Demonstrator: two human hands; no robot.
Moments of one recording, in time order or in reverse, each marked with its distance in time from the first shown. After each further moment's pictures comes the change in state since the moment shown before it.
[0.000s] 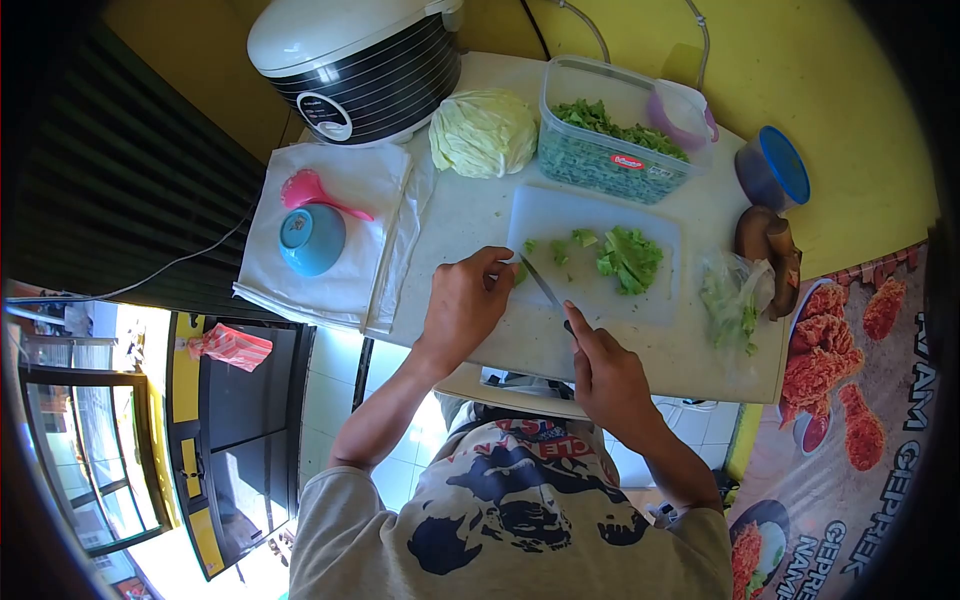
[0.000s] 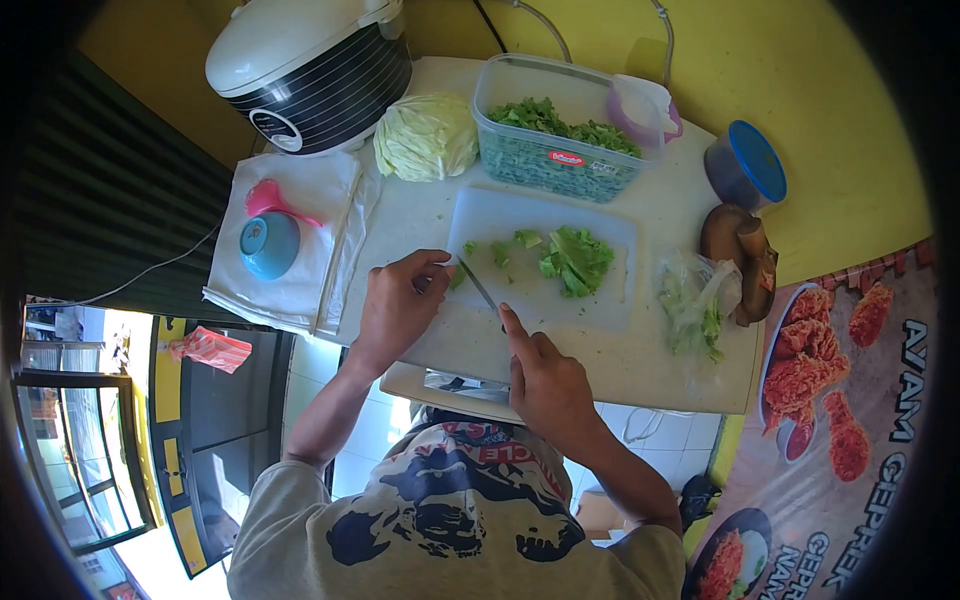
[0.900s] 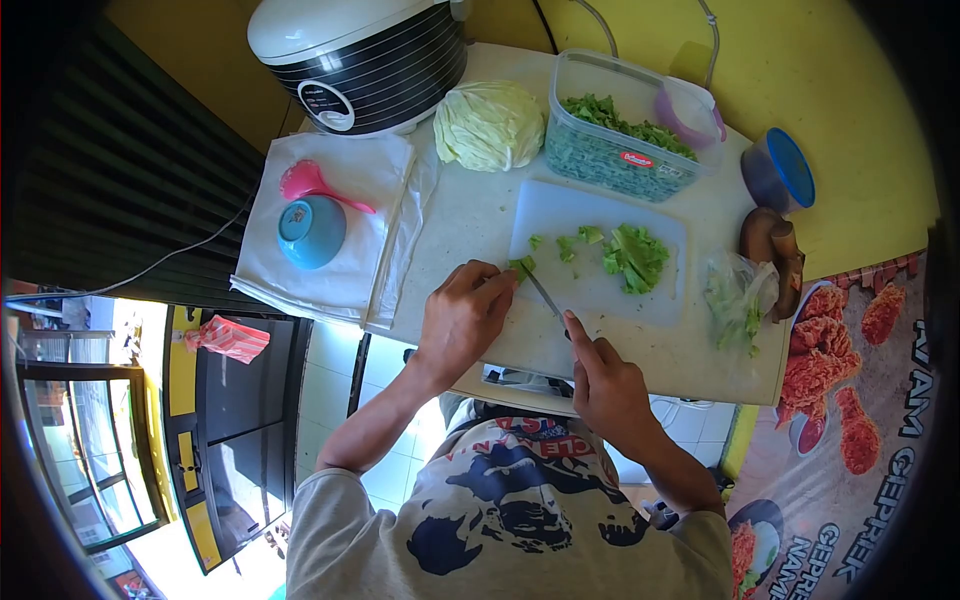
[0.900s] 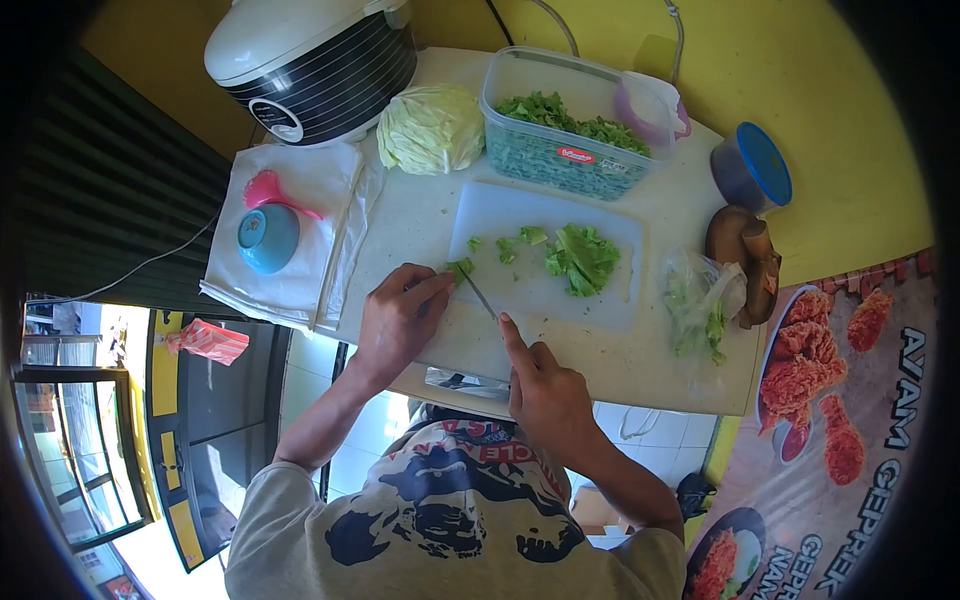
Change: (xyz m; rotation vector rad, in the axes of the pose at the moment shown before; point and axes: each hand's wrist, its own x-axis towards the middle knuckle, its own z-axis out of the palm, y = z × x) left_hand -0.025 -0.012 -0.002 0.255 0.087 0.265; right_hand -0.010 -0.007 0.004 -0.083 -0.014 -0.029
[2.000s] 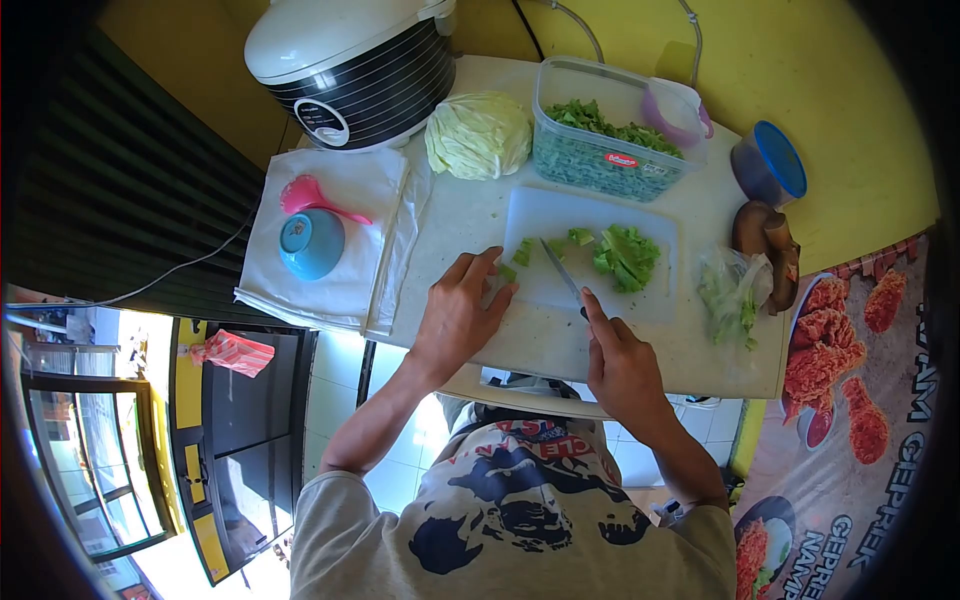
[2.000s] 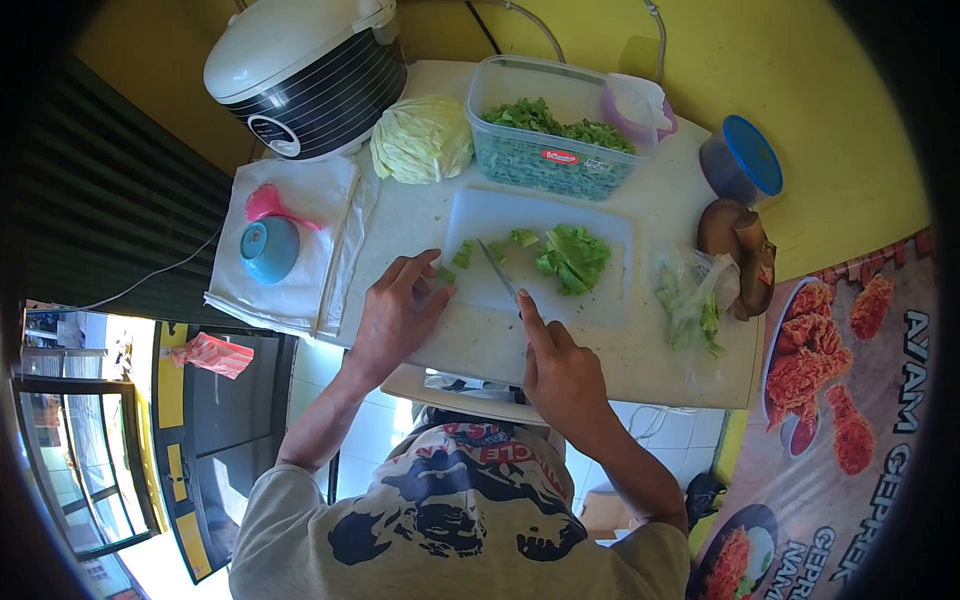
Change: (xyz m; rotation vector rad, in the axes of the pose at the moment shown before) left_hand 0.013 0.004 -0.003 -0.141 -0.082 -0.116; right_hand 0.011 0.017 -0.011 -0.008 0.092 0.040
